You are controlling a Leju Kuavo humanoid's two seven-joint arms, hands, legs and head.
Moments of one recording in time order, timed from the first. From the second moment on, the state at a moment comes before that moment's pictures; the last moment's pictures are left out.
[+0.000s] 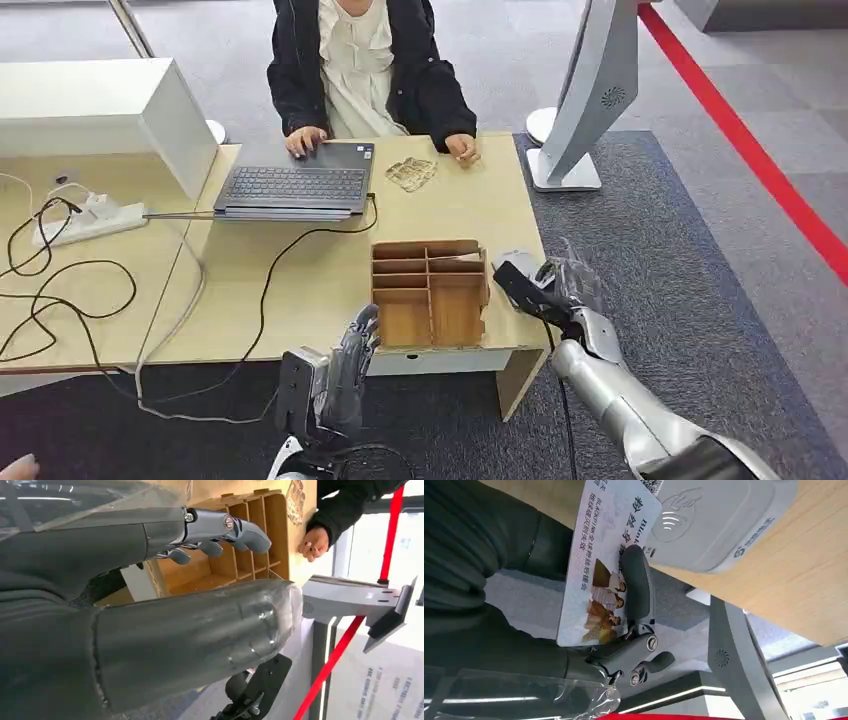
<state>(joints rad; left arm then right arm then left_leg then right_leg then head) -0.15 0.00 -0.91 -1.44 0.25 0.48 -0.33 -0.67 -0.14 0.58 -0.47 0.57 -0.48 0.06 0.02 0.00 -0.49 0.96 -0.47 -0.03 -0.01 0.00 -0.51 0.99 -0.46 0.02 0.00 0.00</state>
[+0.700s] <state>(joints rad) -0.15 0.00 -0.91 -1.43 0.28 0.50 -0.35 -0.68 -0.16 0.58 -0.62 0.52 -0.55 0.03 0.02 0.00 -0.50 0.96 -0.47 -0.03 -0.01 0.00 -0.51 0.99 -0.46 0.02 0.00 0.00</state>
